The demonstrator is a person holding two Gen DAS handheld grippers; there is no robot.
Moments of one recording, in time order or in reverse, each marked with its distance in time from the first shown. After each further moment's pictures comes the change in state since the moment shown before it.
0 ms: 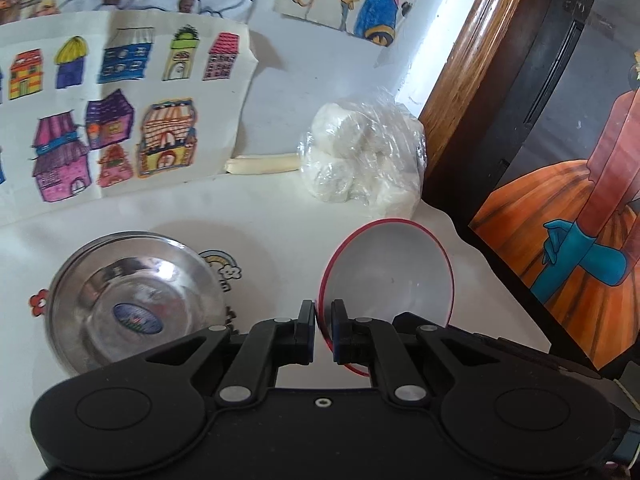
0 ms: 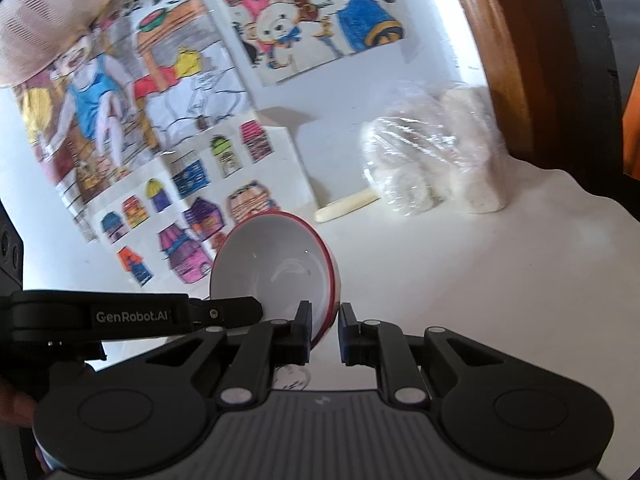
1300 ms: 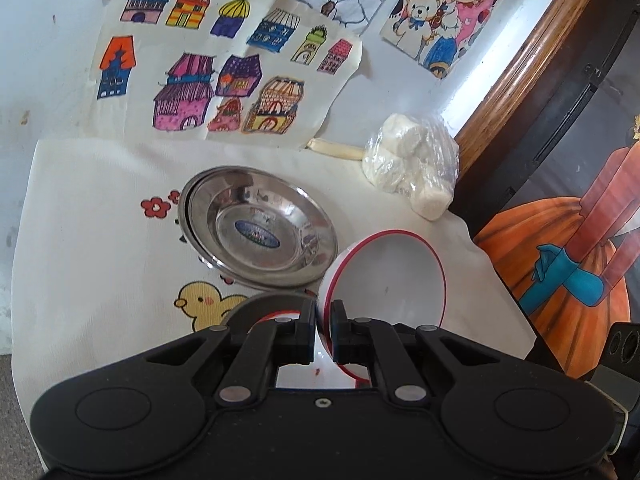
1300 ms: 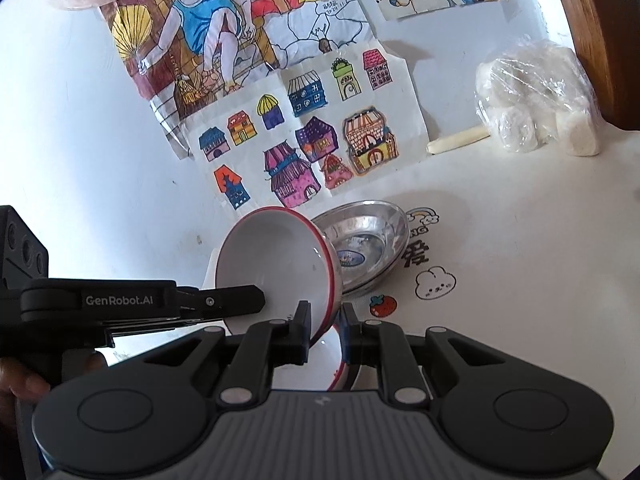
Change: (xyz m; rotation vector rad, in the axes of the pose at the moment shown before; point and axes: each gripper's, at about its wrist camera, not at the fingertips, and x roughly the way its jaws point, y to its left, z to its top) left arm -0.087 0.110 -0.078 -0.163 -0.029 -0.040; right arm -0.008 0.094 -0.071 -0.070 0.111 0.147
